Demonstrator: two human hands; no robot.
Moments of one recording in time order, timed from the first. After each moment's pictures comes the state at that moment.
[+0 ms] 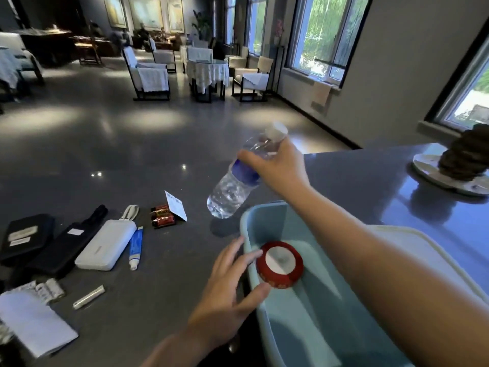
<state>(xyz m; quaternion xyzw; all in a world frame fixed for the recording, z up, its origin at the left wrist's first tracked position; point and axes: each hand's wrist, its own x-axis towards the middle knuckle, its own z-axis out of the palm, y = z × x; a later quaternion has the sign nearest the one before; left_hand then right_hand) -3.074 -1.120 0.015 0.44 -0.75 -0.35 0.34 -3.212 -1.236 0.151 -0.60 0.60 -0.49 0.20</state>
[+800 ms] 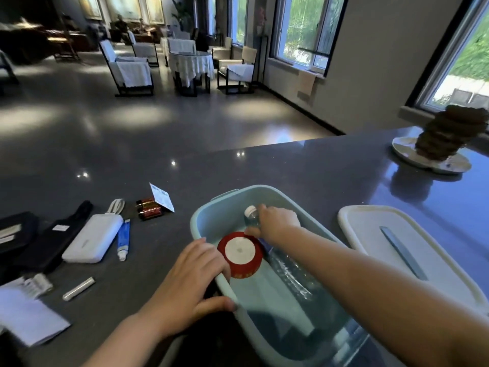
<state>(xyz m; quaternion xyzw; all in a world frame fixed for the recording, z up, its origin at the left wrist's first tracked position) -3.034 -1.123 0.017 0.33 -0.91 -0.11 0.24 -3.252 -1.206 0.037 -0.70 0.71 0.05 0.04</state>
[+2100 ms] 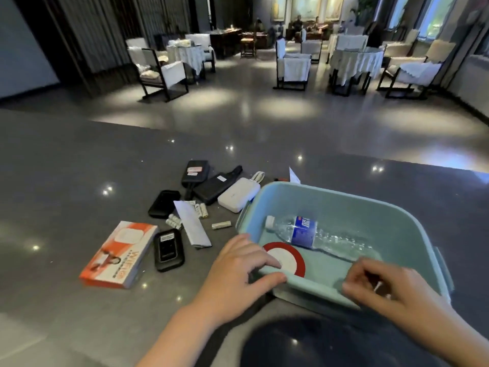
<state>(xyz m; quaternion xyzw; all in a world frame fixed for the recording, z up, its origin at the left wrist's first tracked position) -2.974 -1.038 0.019 0.59 -0.71 -0.09 0.37 -3.233 -1.109 0.073 -0.85 0.41 -0.18 0.29</state>
